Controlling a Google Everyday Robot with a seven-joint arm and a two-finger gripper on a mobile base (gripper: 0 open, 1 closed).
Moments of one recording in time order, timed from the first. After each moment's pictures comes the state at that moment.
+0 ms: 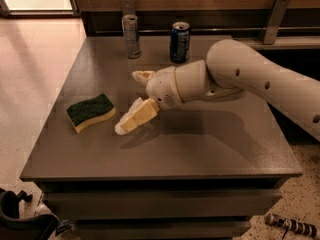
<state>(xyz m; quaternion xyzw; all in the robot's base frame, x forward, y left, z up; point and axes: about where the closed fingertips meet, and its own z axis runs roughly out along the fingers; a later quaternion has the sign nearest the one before) 0.532 0.081 0.860 -0.56 0.62 0.36 0.42</state>
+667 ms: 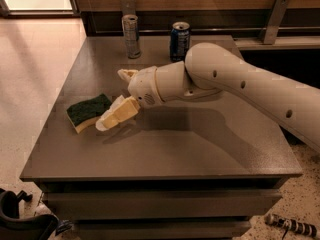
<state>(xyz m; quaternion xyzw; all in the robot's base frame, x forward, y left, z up) 0.547 0.125 0.855 -0.55 0.62 0.36 0.43</state>
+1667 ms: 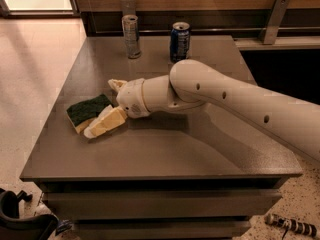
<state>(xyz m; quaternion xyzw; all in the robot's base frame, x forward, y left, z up) 0.550 0.160 0.824 -0.54 0.61 0.38 0.44</state>
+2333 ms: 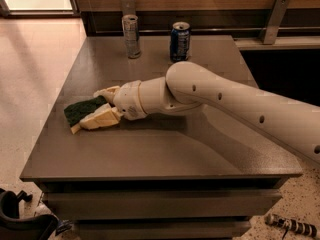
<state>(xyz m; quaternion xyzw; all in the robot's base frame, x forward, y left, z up) 0.546 0.168 0.820 -0.54 0.61 0.39 0.43</state>
